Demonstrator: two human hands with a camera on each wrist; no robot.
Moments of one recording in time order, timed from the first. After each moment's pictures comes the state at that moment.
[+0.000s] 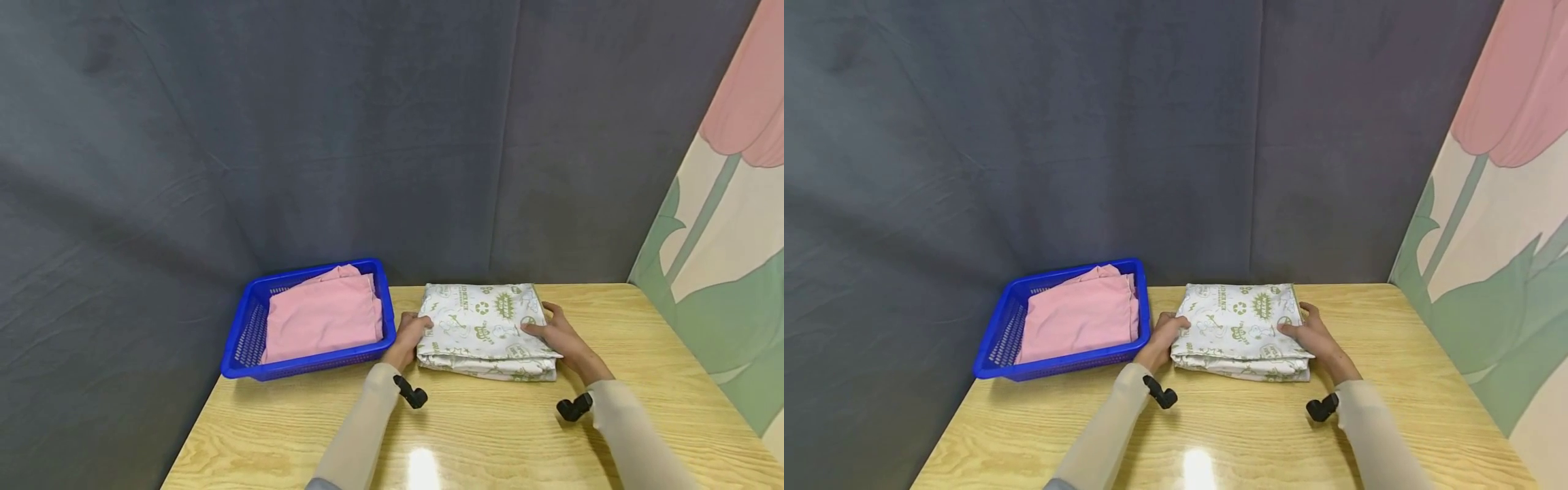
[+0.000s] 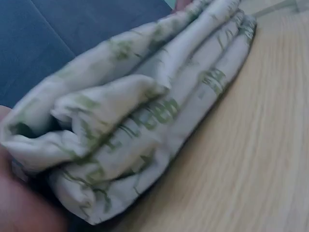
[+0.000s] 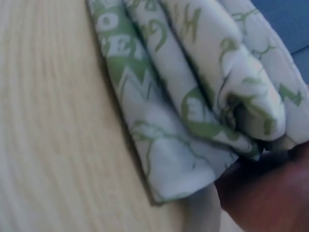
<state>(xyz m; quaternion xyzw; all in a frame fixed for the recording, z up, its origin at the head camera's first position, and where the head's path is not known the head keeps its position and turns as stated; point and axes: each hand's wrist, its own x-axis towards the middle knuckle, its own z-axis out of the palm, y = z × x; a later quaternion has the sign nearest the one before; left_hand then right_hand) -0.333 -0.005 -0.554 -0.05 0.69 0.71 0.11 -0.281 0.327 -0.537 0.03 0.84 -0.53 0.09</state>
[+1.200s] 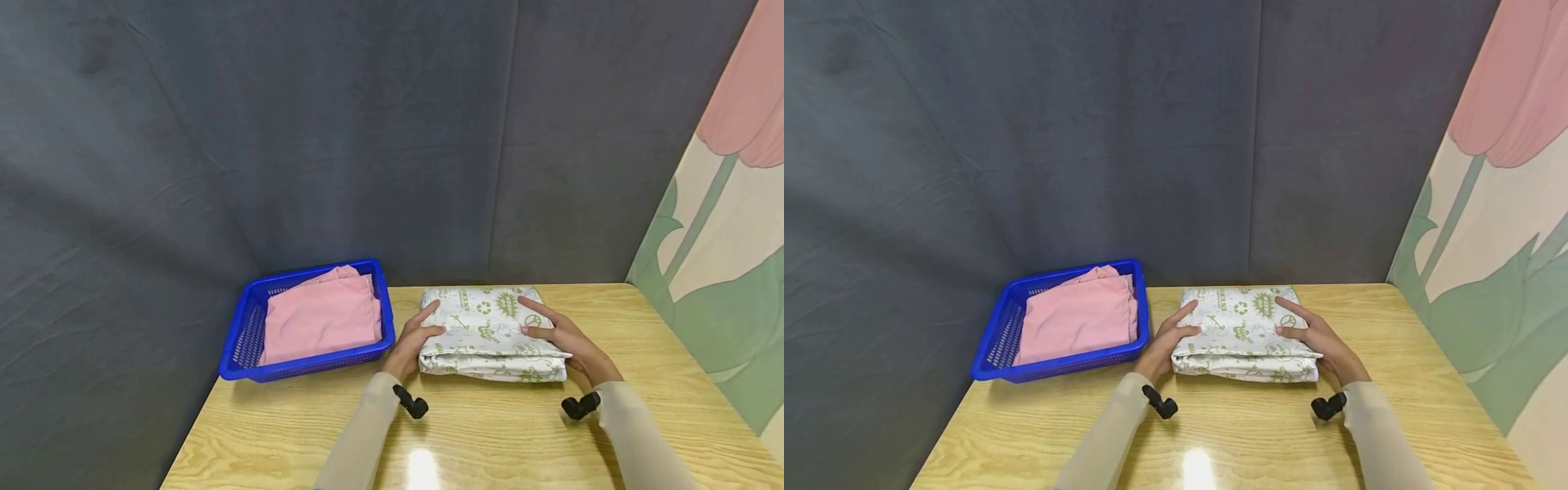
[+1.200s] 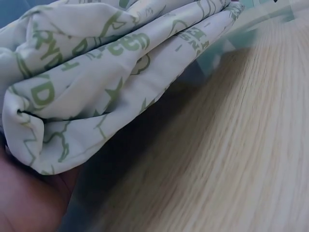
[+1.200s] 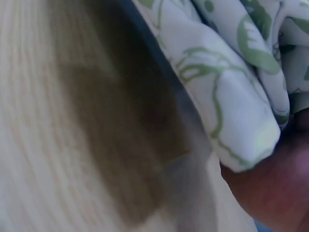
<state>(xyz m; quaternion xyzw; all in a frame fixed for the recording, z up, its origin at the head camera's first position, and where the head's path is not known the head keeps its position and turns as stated) -0.323 -0.005 -0.561 0.08 0.63 0.75 0.15 -0.278 0.341 -0.534 -0.10 0.85 -0.51 0.06</state>
